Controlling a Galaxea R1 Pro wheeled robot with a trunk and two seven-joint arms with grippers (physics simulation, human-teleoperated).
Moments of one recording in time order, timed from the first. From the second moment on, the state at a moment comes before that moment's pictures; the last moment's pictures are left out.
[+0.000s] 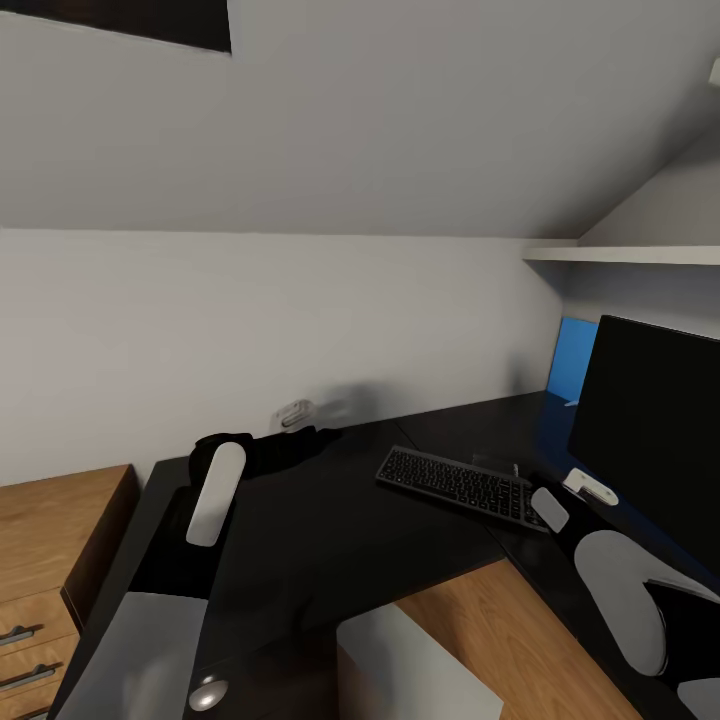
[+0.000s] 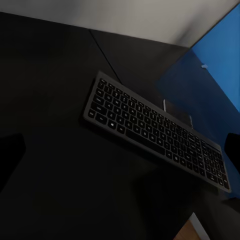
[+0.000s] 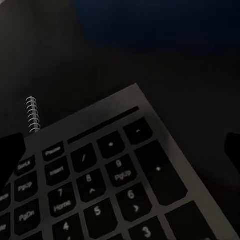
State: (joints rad) left arm -0.70 -0.13 -0.04 -1.37 0.73 1.00 0.23; right arm -0.98 -0.16 -0.23 -0.22 -0.37 -0.04 -0.42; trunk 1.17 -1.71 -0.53
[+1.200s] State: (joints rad) left arm -0.70 -0.13 -0.04 -1.37 0.74 1.00 0.23; right arm -0.98 -0.15 -0.23 -0.22 -0.37 -0.04 -0.42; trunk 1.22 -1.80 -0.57
